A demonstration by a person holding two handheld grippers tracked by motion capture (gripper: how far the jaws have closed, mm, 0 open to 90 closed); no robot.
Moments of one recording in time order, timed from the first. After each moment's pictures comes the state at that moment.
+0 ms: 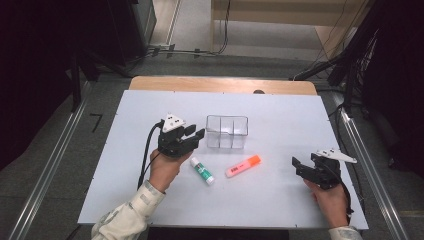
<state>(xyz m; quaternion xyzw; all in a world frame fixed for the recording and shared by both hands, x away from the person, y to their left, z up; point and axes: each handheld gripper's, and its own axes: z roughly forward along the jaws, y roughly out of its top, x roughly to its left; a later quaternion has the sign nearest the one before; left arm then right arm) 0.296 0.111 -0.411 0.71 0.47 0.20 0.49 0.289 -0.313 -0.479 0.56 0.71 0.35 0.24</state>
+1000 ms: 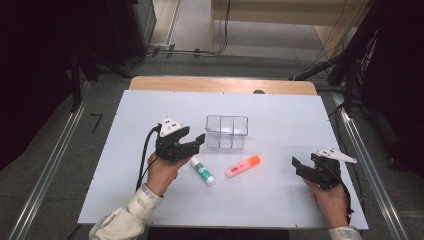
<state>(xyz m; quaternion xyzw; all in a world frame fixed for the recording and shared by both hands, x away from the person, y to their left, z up) 0.286 0.116 -0.417 0.70 0.48 0.20 0.48 0.289 -0.313 -0.479 0.56 0.71 0.35 0.24</state>
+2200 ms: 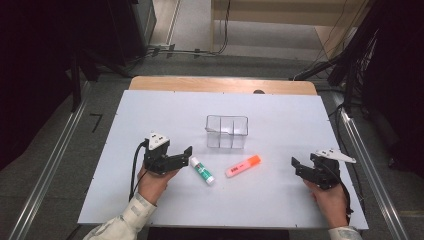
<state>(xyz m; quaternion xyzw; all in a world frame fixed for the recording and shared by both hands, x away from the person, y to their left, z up) 0.272 0.144 -0.459 0.68 0.54 0.21 0.44 0.288 -0.311 -0.479 0.56 0.71 0.35 0.24</state>
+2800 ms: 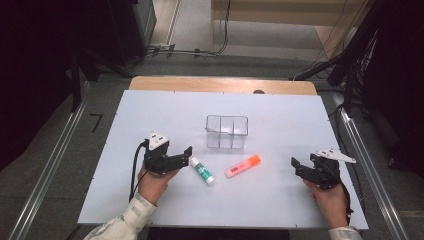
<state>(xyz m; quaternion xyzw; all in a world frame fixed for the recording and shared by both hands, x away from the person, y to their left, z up) 0.272 0.145 -0.460 0.68 0.54 0.22 0.44 0.288 -0.311 -0.479 0.56 0.71 0.35 0.24</state>
